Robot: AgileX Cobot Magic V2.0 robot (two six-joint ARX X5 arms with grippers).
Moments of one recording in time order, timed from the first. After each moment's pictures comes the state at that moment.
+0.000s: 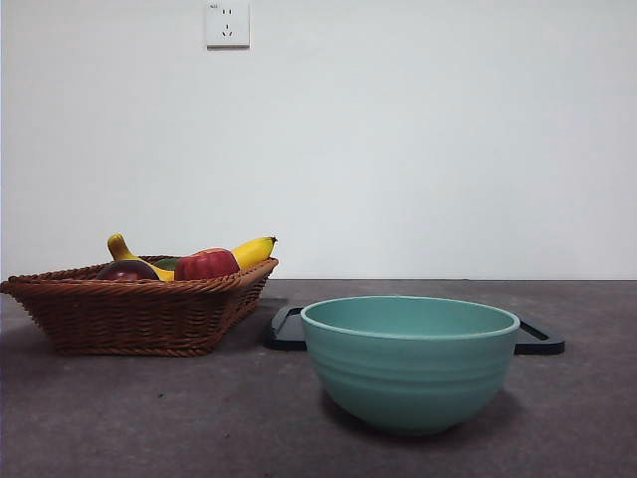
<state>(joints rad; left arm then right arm) -0.02 0.67 0.89 -0.93 0.48 0.00 0.07 0.68 0.95 -1.00 -0.53 0.00</state>
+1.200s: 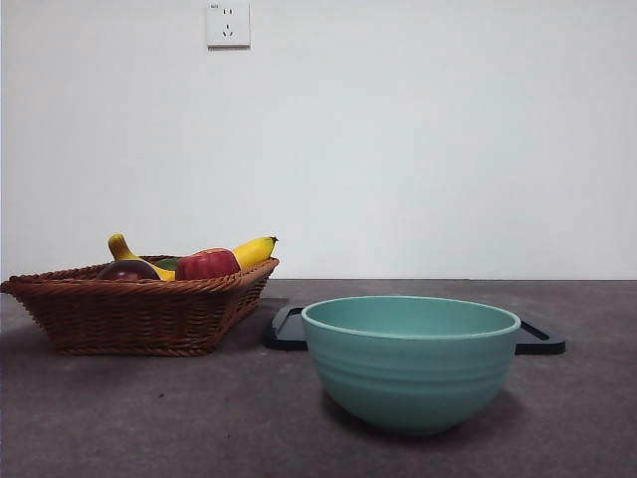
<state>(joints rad) -0.06 0.75 0.95 -0.88 0.45 0.01 0.12 0.70 0.95 -1.04 -0.52 -0.03</state>
